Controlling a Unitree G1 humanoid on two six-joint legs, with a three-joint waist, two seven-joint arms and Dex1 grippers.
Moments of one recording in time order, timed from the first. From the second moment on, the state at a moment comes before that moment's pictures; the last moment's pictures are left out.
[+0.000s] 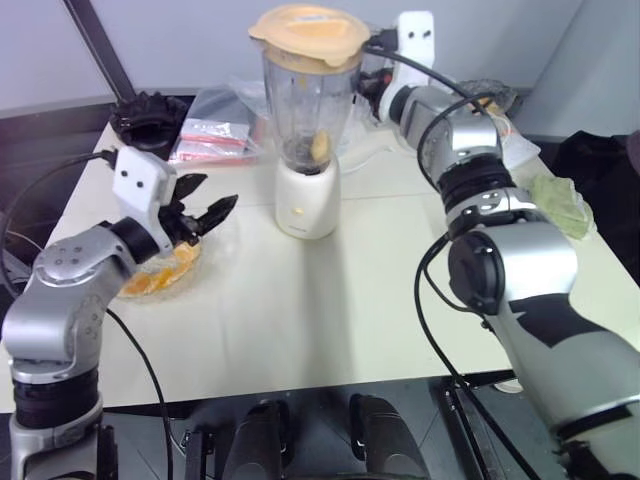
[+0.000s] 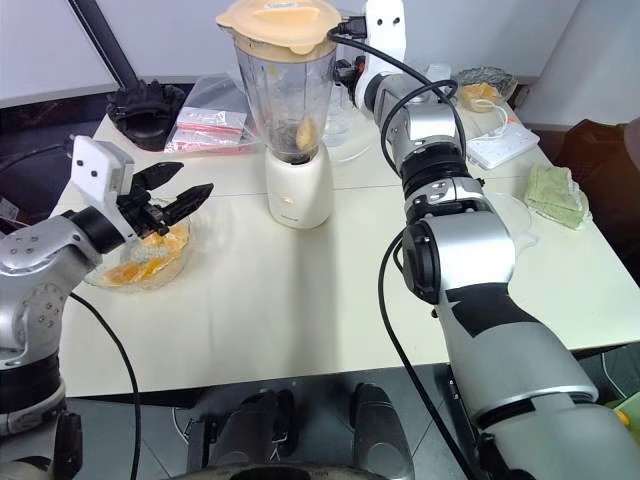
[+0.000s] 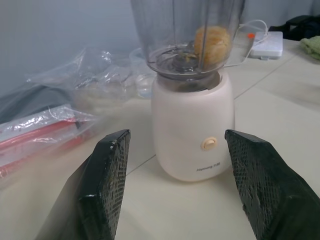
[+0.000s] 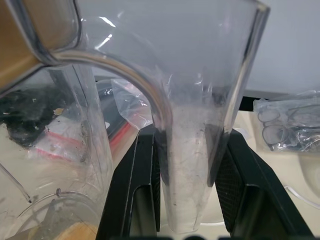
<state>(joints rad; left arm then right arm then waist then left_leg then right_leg) -0.36 0.63 0.31 -0.47 -0.46 0.78 -0.59 -1.50 -0.23 -0.15 1.14 0.12 0.29 0.28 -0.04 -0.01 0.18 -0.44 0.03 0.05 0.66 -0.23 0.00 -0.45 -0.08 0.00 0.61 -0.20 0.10</state>
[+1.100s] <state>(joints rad) -0.36 0.60 0.24 -0.41 -0.53 0.73 -0.54 -0.99 -0.27 0.02 0.37 0.01 0.59 0.29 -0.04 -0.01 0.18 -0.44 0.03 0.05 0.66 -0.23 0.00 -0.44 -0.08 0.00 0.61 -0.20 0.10</state>
